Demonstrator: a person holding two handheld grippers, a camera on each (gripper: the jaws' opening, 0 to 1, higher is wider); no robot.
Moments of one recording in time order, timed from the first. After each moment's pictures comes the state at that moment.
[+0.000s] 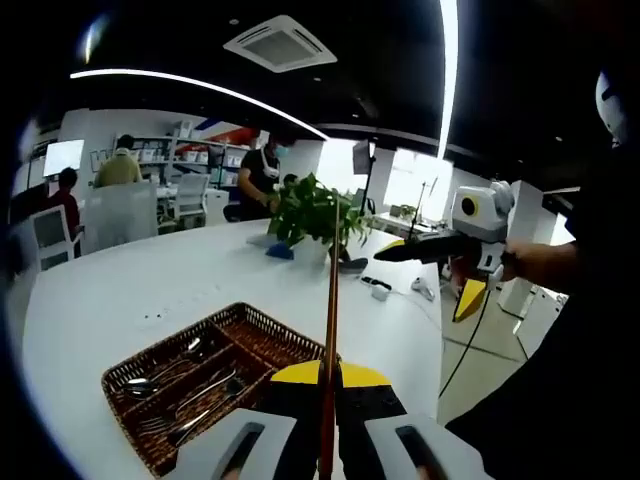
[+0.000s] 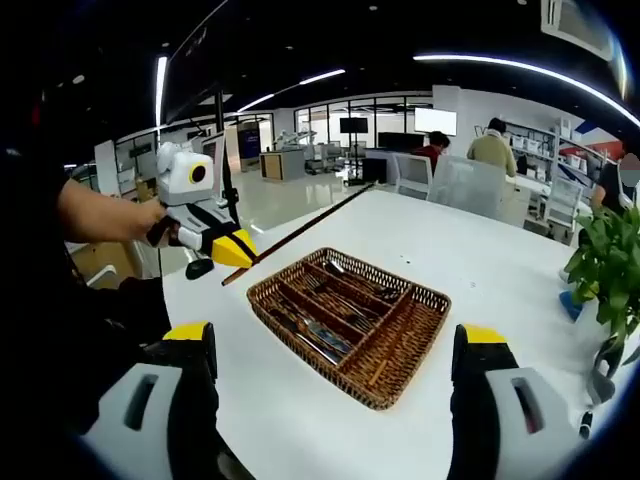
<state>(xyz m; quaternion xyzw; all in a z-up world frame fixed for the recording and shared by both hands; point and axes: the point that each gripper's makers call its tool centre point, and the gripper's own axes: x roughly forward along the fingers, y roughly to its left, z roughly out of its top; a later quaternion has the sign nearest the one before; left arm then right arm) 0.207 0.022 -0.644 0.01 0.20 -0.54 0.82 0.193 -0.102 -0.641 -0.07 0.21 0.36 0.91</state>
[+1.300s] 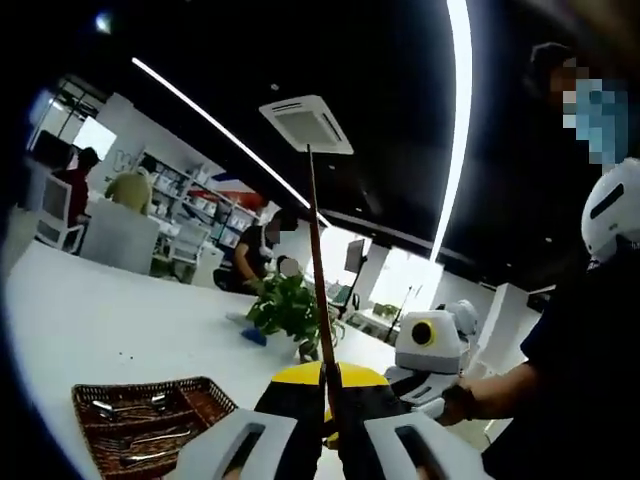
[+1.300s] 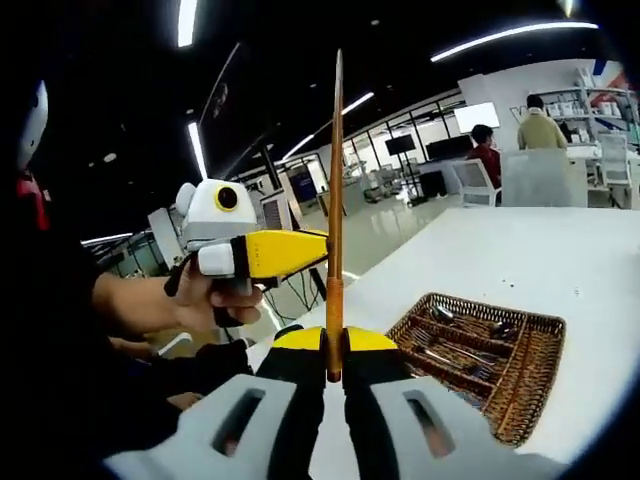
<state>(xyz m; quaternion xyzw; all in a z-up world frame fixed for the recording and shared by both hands) 0.198 0.025 -0.528 -0.19 0.10 -0.54 0.82 0.179 0.027 -0.582 0.09 0.20 0.48 0.85</state>
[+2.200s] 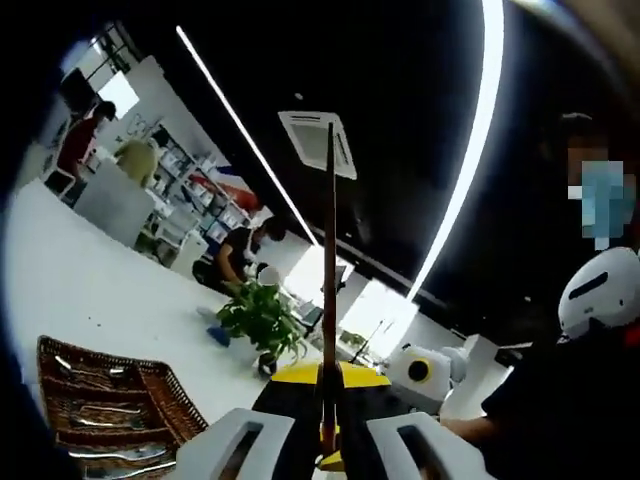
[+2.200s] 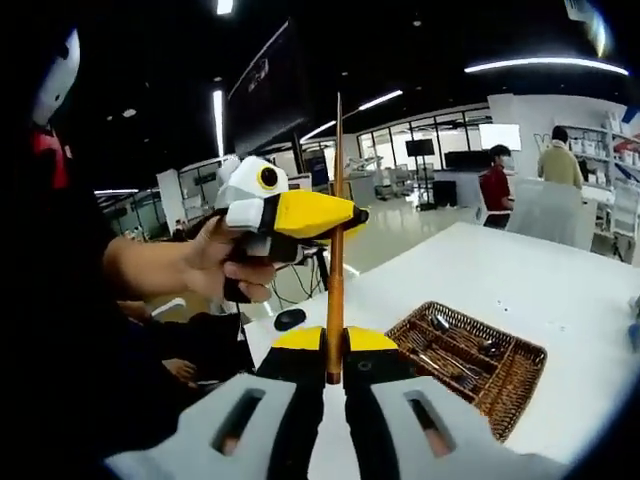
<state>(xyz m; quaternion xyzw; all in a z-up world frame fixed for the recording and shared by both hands) 0.177 0.032 -0.495 -0.32 0.10 -0.55 0.76 0.143 0.029 -0.562 -0.01 0.16 0.50 0.85</state>
